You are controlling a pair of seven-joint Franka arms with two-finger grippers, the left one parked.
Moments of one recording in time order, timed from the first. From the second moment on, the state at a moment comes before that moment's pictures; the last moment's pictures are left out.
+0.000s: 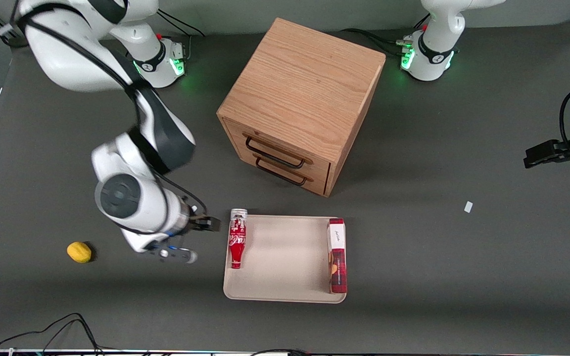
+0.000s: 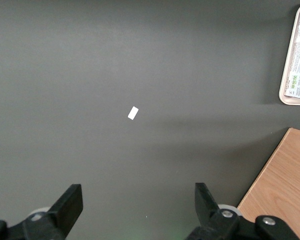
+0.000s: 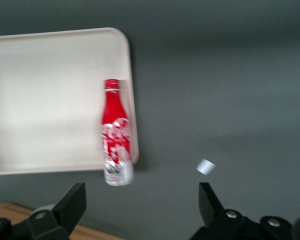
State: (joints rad) arm 0.11 0.67 0.40 -1.11 -0.24 1.67 0.61
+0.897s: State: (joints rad) arm 0.05 -0.15 0.05 -1.57 0.03 1.28 0.34
